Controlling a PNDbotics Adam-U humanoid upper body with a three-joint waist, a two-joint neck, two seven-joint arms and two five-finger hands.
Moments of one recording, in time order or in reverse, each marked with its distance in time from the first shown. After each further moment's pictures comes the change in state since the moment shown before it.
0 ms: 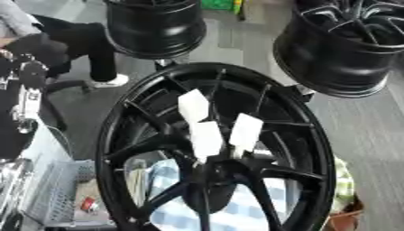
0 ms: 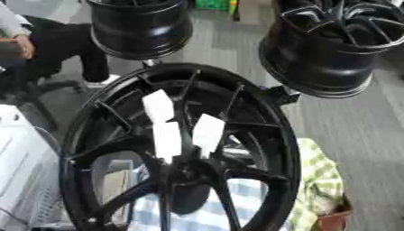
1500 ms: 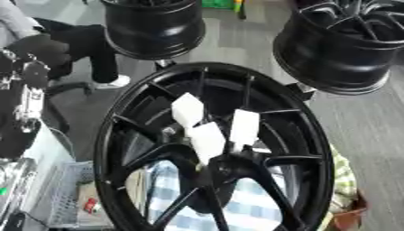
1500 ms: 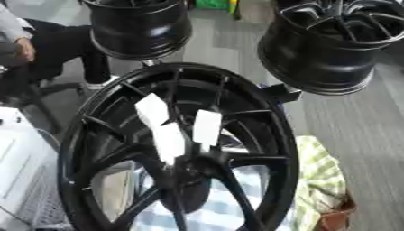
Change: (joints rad) left arm 0.001 0.000 0.000 0.000 0.000 -0.008 0.008; right arm 0.137 0.009 0.009 -0.410 -0.261 -0.313 0.012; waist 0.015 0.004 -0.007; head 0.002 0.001
